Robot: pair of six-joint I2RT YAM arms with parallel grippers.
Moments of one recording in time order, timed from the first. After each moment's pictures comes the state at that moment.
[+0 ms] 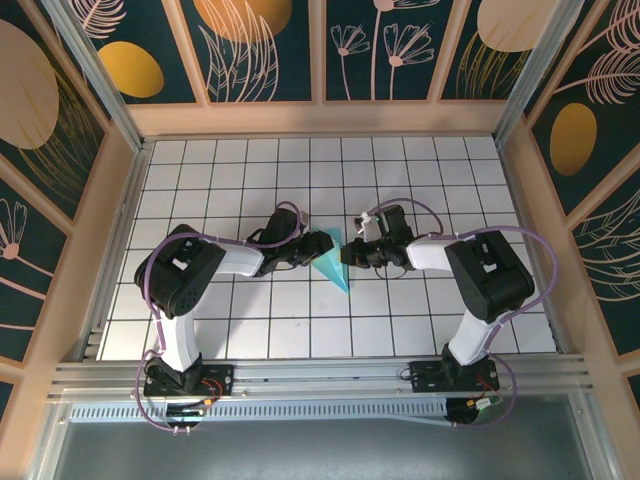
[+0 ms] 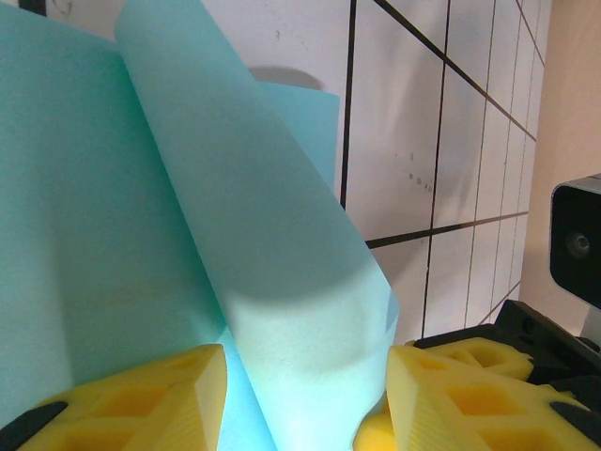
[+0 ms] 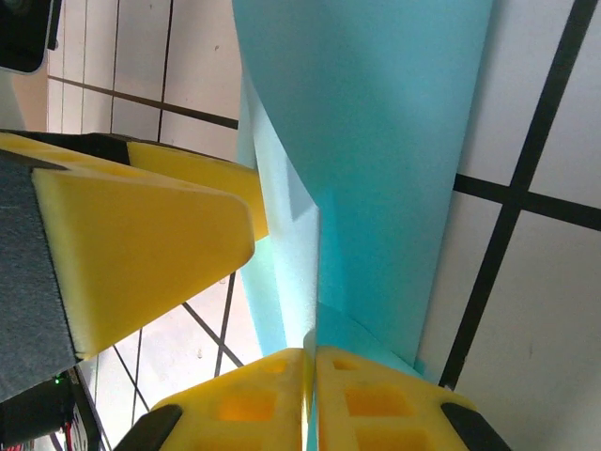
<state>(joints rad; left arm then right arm) -0.63 1.90 0.85 0.37 0.41 -1.05 0.47 1.74 0.74 0.12 -0.67 0.52</state>
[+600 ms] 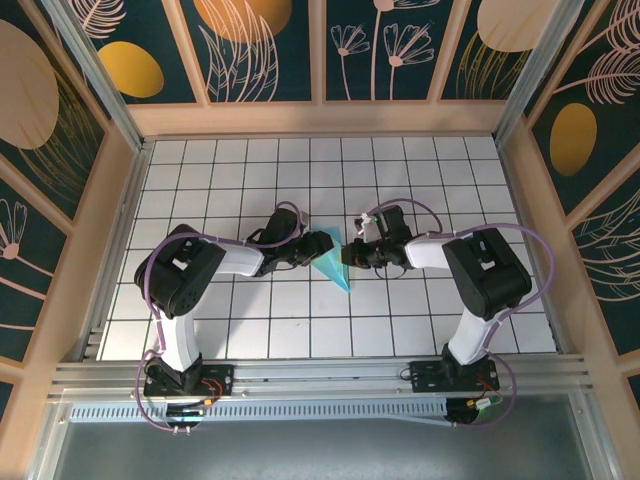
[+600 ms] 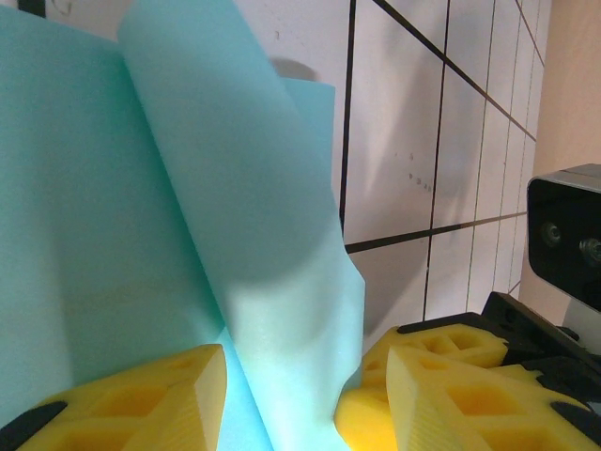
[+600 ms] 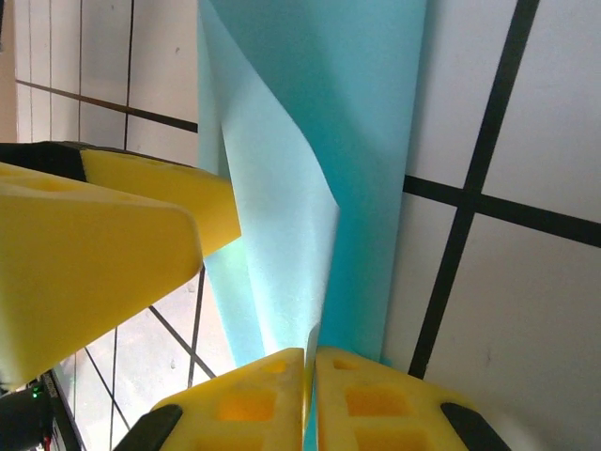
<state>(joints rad) -0.63 1.90 0.85 0.37 0.41 -1.05 0.47 1.76 0.75 0.09 -0.63 0.51</state>
